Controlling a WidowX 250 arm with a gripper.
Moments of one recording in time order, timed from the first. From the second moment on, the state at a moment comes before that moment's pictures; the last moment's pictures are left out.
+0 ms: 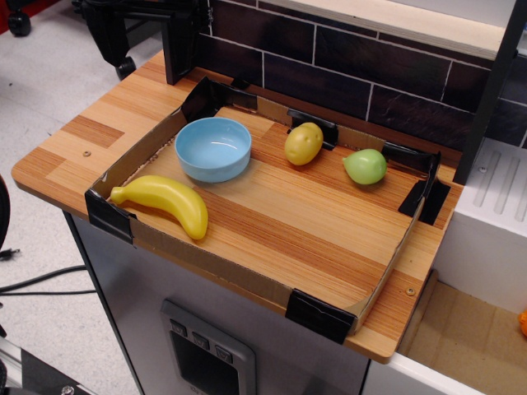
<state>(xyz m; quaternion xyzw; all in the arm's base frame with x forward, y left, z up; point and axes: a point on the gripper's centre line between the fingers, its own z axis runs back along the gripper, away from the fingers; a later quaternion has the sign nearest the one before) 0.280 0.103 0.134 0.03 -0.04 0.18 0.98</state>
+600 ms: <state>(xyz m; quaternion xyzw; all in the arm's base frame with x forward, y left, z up) 0.284 0.064 0.130 -0.05 -0.01 0.32 0.95</state>
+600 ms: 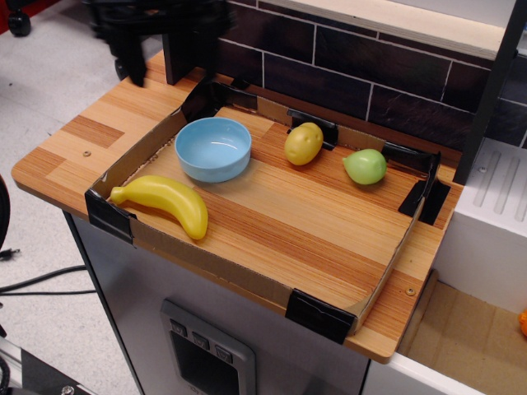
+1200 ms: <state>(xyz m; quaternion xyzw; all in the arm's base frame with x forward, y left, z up) 0.320 0.002 0.113 -0.06 -0.09 0.58 0.81</state>
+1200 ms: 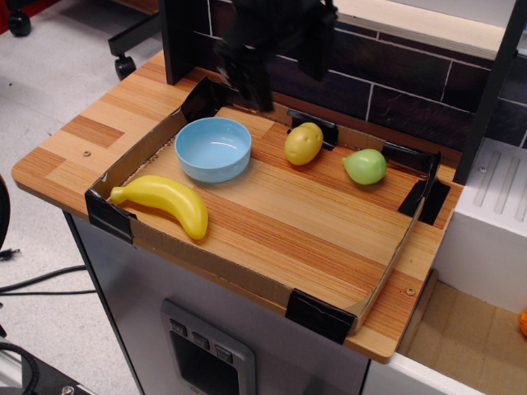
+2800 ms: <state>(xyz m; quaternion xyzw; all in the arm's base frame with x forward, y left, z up) 0.360 -0.055 0.026 -0.08 0.00 0.58 0.81</state>
